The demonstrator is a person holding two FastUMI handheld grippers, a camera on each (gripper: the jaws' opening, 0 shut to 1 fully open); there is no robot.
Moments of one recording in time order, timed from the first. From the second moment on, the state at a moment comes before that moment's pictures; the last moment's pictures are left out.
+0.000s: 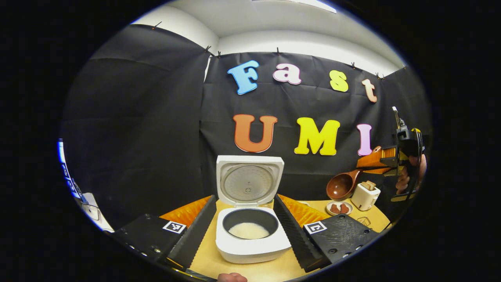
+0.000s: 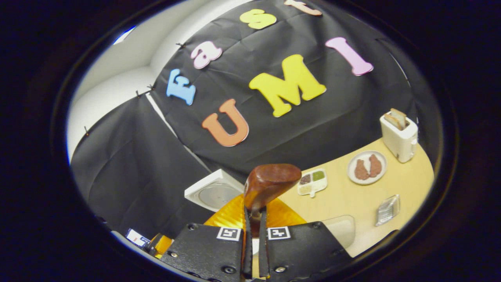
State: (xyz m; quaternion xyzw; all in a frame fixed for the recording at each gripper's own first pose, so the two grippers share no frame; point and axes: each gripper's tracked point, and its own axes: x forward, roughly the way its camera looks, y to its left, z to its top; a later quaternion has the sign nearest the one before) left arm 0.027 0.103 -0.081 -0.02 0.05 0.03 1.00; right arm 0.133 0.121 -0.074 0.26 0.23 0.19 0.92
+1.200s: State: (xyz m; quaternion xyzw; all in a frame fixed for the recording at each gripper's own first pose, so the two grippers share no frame) left arm 0.078 0.019 -0.051 -0.02 0.08 0.03 1.00; right arm 0.176 -0.123 -0.313 0.10 0.32 0.01 0.94
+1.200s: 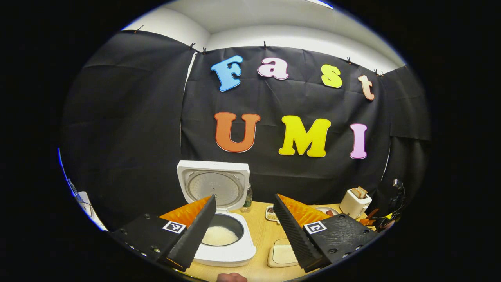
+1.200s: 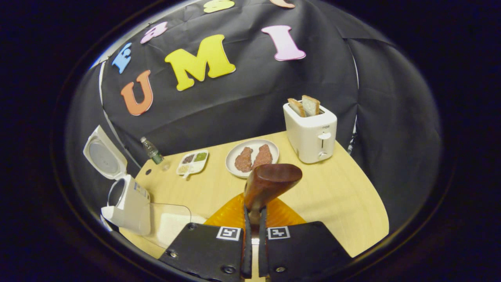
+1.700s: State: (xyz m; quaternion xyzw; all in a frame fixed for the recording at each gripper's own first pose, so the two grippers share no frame) left arm 0.082 0.035 -0.030 -0.02 0.07 0.06 1.00; right arm 0.179 -0.120 -0.338 0.07 0.31 0.01 0.95
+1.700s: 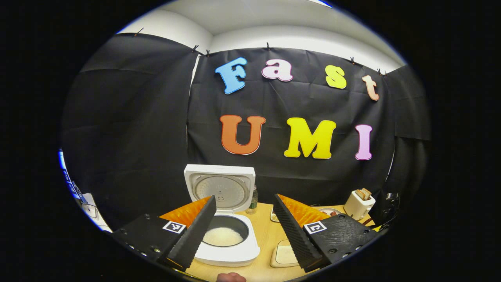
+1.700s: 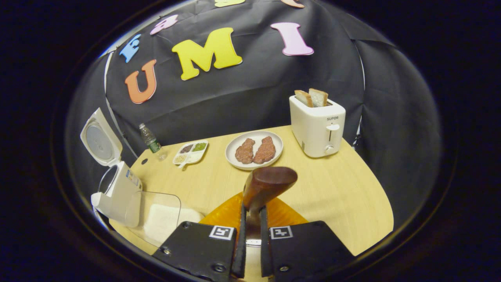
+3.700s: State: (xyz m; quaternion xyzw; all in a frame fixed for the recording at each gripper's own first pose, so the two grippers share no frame) left arm 0.278 0.133 -0.097 -0.03 0.27 0.04 0.96; right arm 0.035 -0.139 -0.131 0.04 0.14 -0.10 0.98
